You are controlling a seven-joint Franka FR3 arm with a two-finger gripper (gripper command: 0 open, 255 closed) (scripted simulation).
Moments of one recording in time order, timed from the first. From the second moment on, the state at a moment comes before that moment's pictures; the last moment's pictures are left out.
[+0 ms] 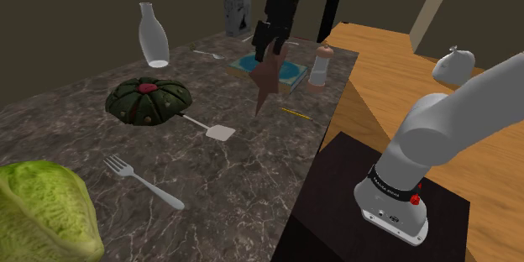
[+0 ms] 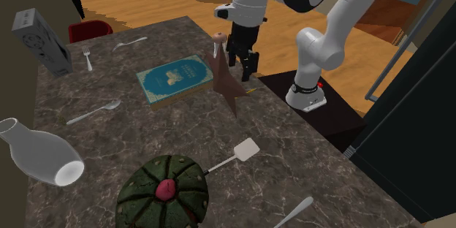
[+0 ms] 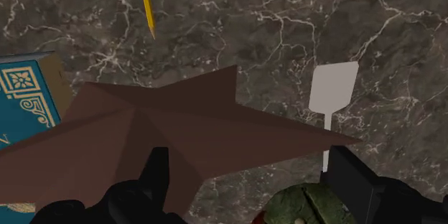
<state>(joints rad) 0.04 -0.49 0.23 -2.26 0.16 1.93 0.05</state>
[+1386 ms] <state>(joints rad) 0.15 0.27 0.45 -1.83 -0.16 2.13 0.40</state>
